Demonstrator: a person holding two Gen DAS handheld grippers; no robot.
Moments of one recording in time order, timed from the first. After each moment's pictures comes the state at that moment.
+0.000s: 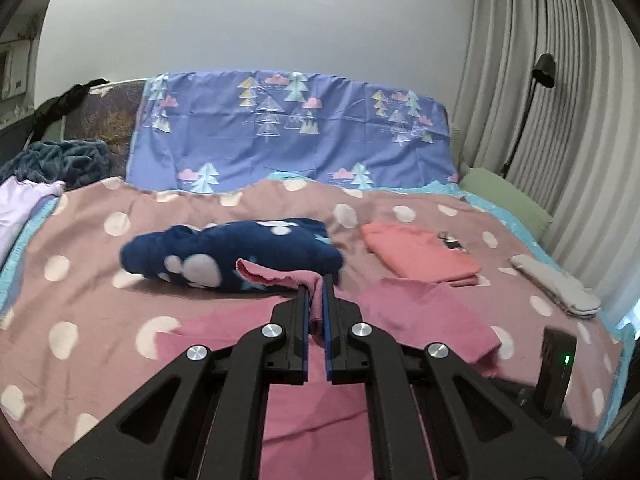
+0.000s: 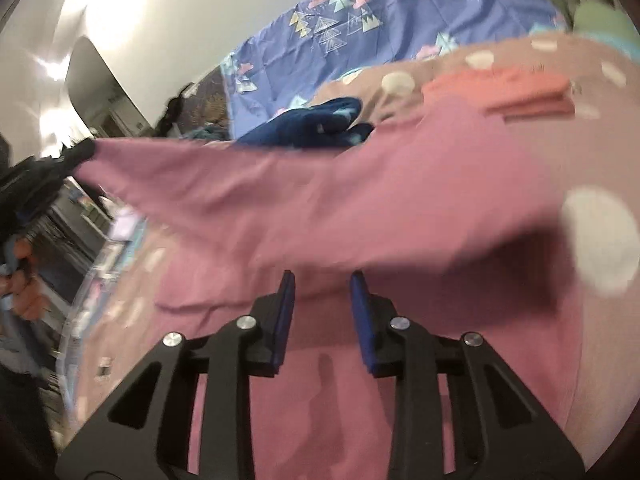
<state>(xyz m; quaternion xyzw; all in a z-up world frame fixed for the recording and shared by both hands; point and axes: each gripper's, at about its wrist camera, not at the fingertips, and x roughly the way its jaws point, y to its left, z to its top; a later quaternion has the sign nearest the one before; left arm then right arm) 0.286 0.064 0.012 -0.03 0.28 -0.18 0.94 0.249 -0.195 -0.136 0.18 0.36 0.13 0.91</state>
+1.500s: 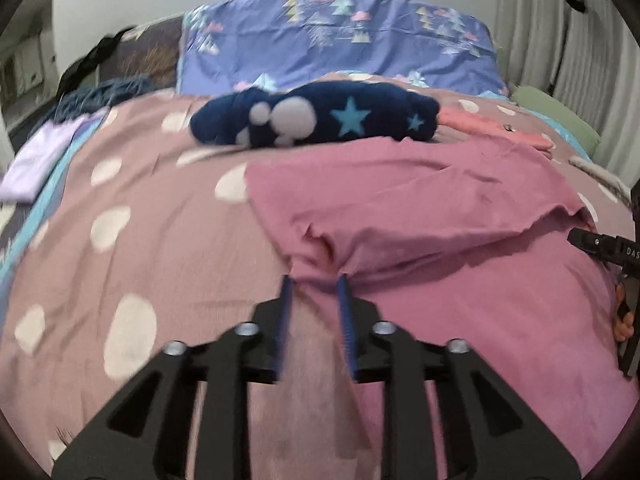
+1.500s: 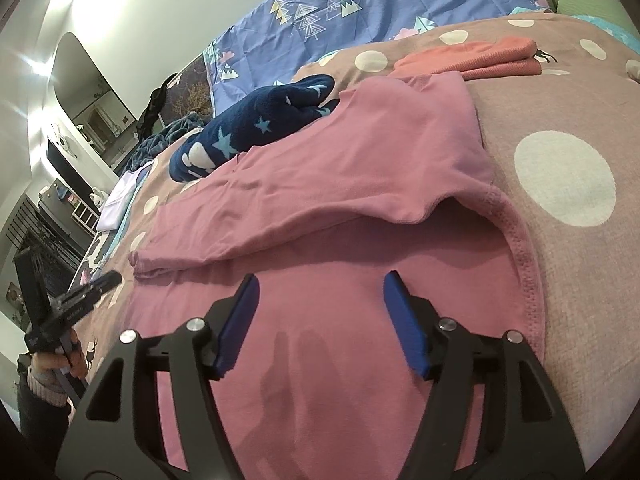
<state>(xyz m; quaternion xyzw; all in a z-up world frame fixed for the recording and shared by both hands) 0.238 0.154 -0.124 0.03 0.38 -0.11 0.92 0.215 -0.213 -0.161 0.20 0.38 0.14 0.89</state>
